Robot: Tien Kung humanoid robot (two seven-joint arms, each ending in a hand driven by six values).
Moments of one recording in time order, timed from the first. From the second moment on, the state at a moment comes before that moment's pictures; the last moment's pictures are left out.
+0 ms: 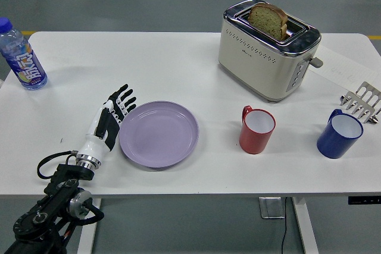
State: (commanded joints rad) left arm -0.30 0.00 -1.23 -0.90 0.98 -0.08 -0.43; right arm 0.03 -0.08 1.05 0.18 -1.01 -0.10 -0.04
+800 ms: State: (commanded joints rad) left arm -0.32 0.00 -1.16 -0.90 0.96 -0.08 -0.43; right arm 0.03 -0.08 1.05 0.18 -1.01 -0.09 -0.04
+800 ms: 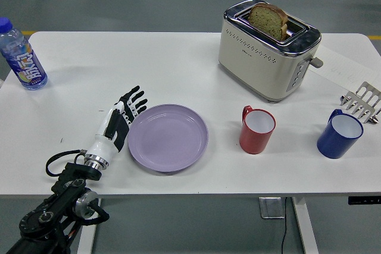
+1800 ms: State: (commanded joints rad) left arm -0.33 0.00 -1.06 -0.89 0.94 -0.08 -0.43; right arm 0.03 -0.08 1.05 0.18 -1.02 -0.09 -0.05
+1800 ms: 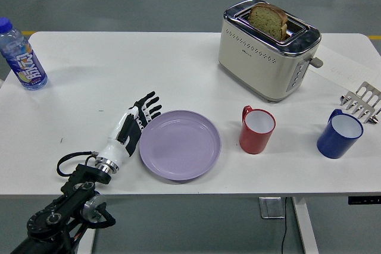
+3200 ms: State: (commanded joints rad) left arm -0.39 0.00 -0.96 -0.89 0.92 -0.08 -0.44; right arm 0.03 -0.09 1.05 0.18 -1.01 -0.09 -0.04
